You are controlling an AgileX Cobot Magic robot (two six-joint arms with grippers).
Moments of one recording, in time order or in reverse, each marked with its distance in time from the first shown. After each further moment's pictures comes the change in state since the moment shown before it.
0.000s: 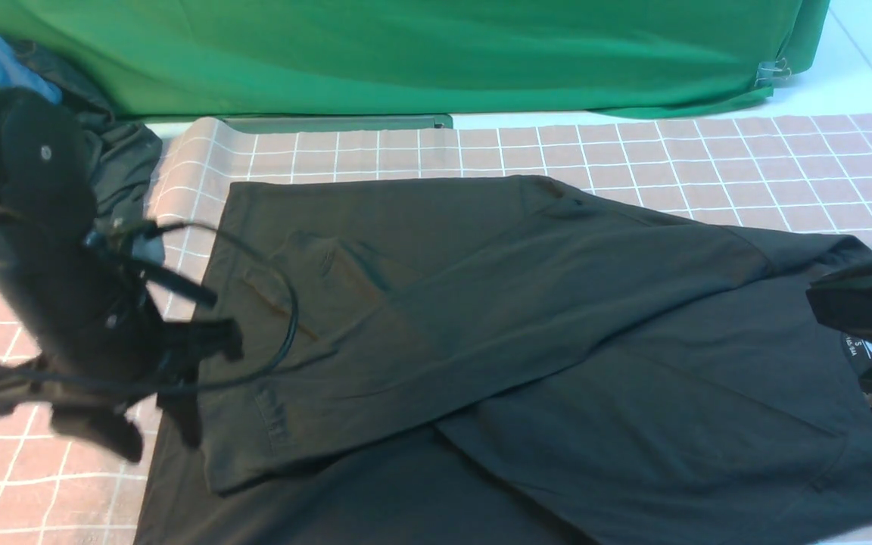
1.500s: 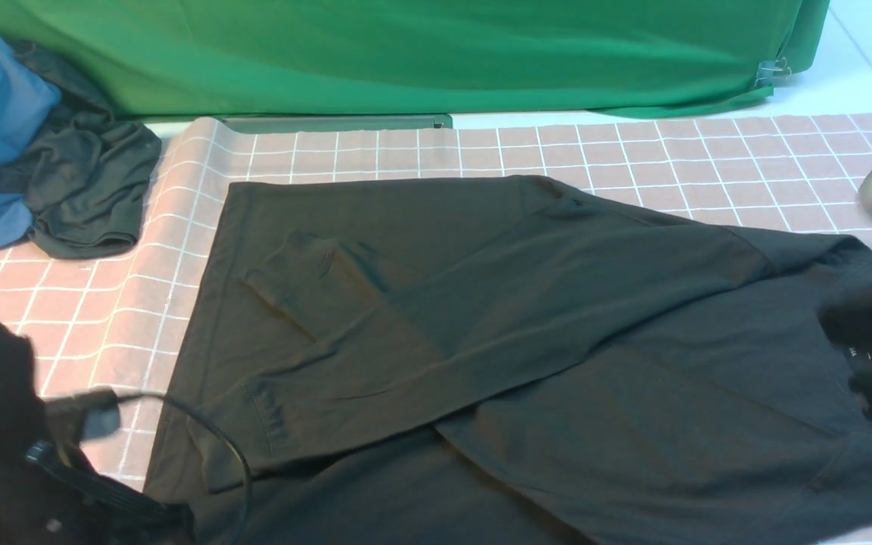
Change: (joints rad) right arm -0.082 0.092 0.001 -0.020 0.143 0.040; left arm 0.000 -0.236 0.398 0.045 -0.178 -0.020
